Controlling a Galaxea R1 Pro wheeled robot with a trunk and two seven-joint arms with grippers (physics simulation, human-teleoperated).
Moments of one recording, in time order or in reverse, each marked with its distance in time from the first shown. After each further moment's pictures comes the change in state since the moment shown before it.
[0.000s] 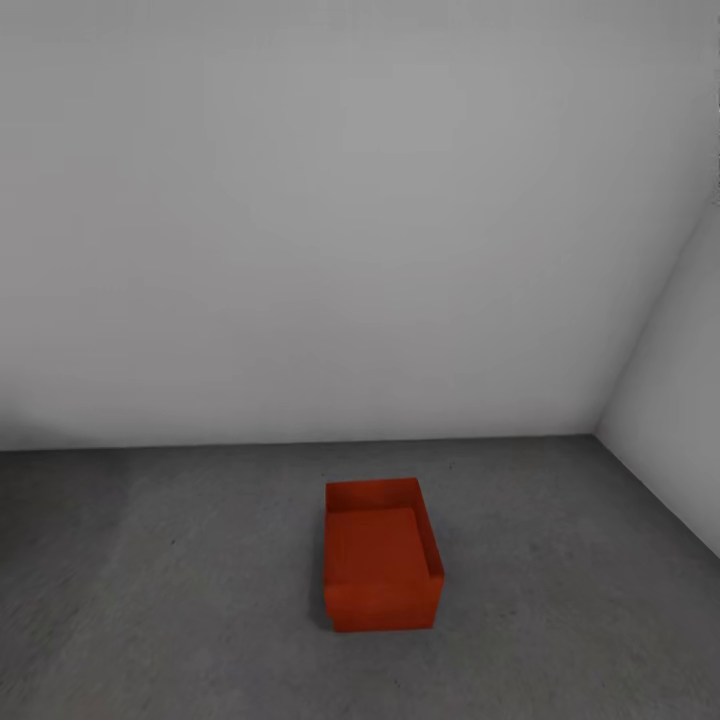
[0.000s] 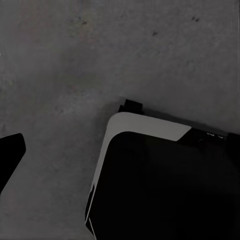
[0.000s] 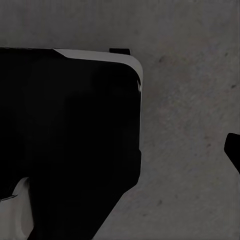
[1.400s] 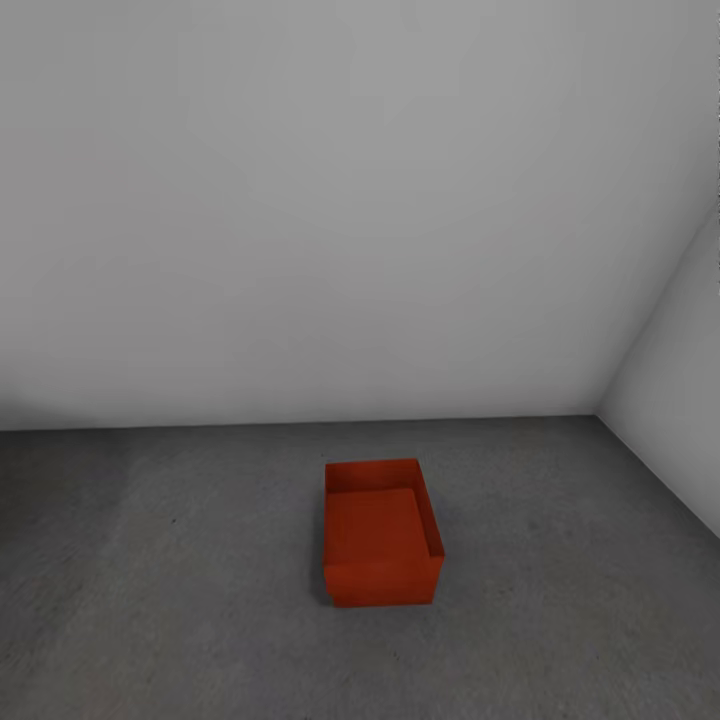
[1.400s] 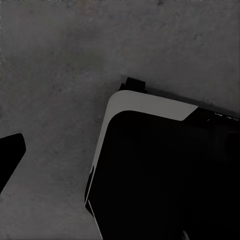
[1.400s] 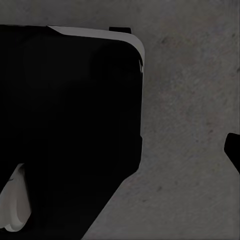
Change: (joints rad) left arm -0.001 -0.006 0.000 0.003 0.010 0.021 0.000; right arm 0.000 -0.001 0.000 0.000 0.000 -0.001 0.000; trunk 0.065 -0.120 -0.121
